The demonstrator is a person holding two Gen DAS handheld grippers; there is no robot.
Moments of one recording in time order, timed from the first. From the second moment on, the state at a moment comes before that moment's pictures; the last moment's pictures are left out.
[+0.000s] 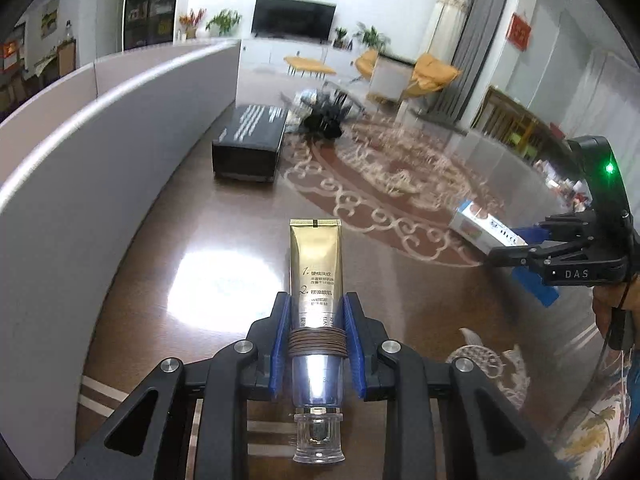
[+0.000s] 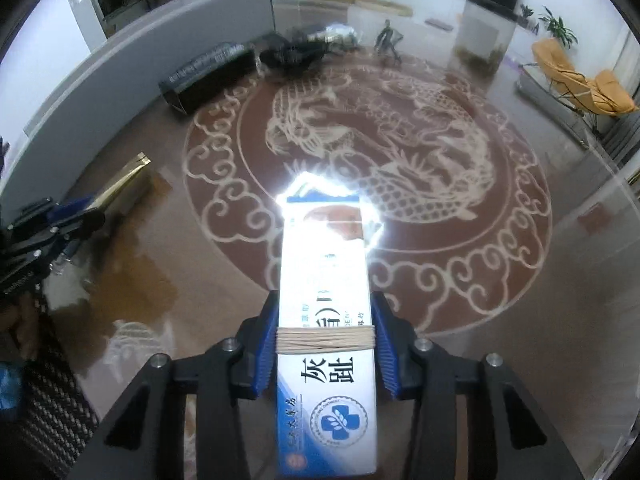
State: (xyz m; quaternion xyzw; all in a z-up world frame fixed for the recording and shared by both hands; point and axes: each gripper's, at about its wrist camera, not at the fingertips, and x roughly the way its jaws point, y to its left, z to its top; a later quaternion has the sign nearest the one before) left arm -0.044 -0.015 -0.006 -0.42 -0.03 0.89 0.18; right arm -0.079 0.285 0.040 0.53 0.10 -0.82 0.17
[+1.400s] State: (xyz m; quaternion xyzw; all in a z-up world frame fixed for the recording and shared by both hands) left arm -0.090 -0.305 0.077 -0.39 -0.13 0.90 -0.12; right arm -0.210 -0.081 0.145 0.37 0.04 -0.84 0.40
